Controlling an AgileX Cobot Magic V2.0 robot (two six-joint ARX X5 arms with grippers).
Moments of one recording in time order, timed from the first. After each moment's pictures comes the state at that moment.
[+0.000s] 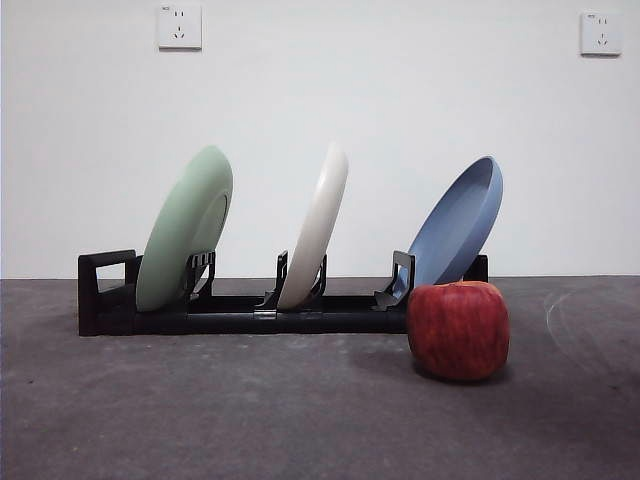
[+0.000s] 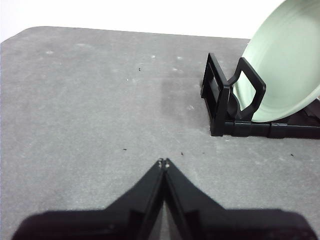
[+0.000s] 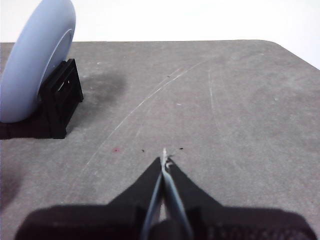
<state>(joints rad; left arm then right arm) 0.02 0.08 0.02 -0.17 -0.03 -0.09 -0.01 0.01 0.02 -0.20 0.04 -0.04</state>
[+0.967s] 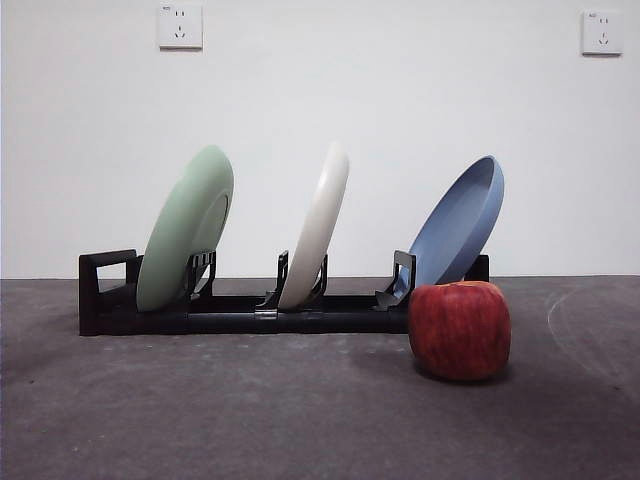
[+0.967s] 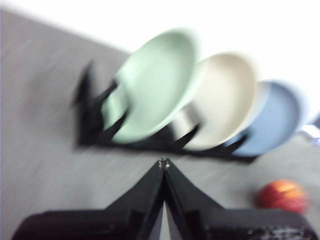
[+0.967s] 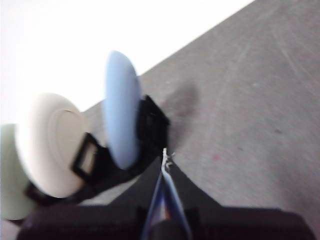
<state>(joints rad) 0.02 0.13 0.20 -0.18 0.44 -0.41 -0.01 0.08 0.17 -0.22 -0.19 0.53</state>
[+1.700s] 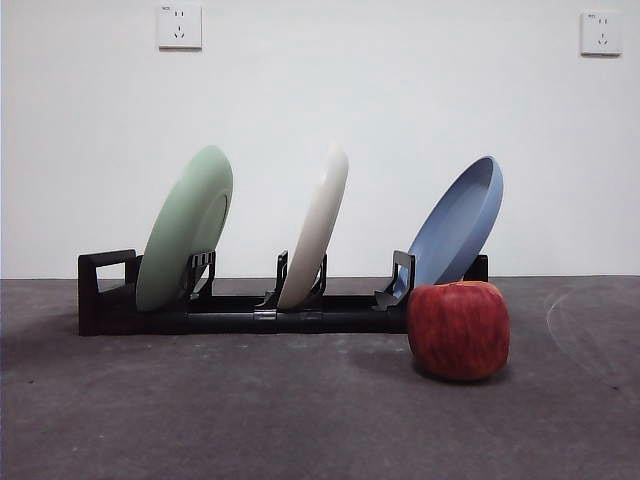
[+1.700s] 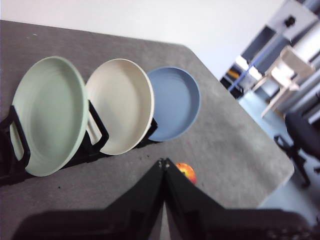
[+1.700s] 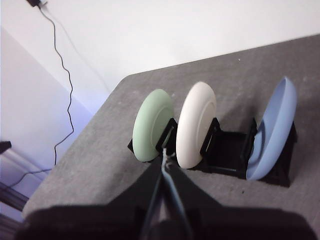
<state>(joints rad) -0.01 0.80 1.15 -0.80 0.71 -0.18 0.00 0.80 1.19 -0.72 -0.68 0.24</state>
